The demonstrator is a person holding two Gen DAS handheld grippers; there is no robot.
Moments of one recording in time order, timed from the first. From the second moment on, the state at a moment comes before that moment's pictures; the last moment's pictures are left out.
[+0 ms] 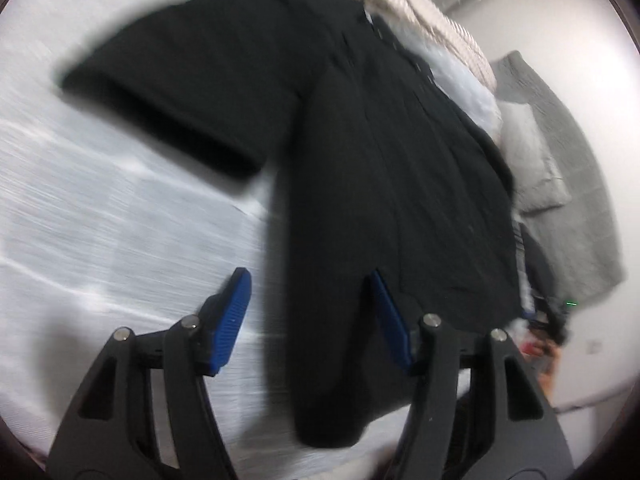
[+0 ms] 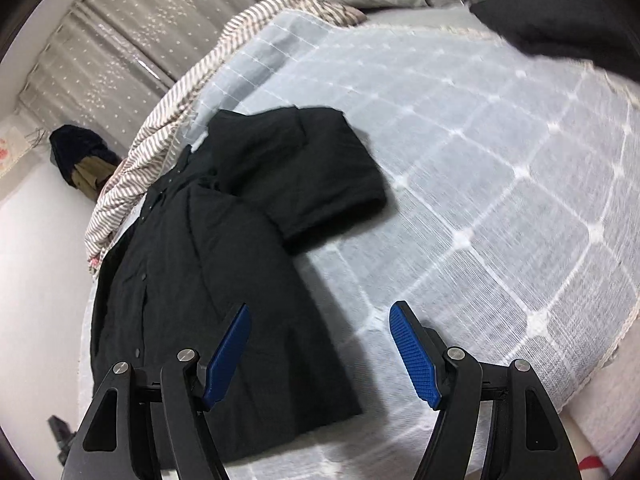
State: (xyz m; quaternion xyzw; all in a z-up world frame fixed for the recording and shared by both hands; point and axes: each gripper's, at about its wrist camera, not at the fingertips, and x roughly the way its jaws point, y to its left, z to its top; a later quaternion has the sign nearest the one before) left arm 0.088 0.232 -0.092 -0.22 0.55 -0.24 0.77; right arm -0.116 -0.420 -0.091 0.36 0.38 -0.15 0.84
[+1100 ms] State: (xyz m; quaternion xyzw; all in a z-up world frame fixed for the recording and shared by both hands) left arm -0.015 0.202 -0.041 -0.04 0.58 -0.18 0.79; right arm -0.139 -0.364 -0.065 0.25 0.52 -0.13 0.81
